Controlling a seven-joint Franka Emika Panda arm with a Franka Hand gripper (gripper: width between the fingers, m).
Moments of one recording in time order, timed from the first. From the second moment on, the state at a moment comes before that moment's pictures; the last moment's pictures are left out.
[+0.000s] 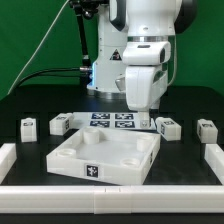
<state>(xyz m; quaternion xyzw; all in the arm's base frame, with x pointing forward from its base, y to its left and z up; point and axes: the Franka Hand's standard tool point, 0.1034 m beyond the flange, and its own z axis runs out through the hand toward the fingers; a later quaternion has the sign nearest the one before) 0.439 0.047 0.046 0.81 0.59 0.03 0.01</state>
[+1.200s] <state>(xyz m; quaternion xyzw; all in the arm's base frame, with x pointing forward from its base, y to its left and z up) 0.429 0.007 0.012 0.82 0.58 0.01 0.00</state>
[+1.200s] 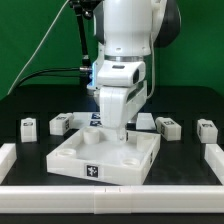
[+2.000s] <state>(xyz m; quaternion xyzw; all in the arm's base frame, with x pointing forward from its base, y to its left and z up) 0.429 0.007 0.012 0.82 0.58 0.01 0.00</state>
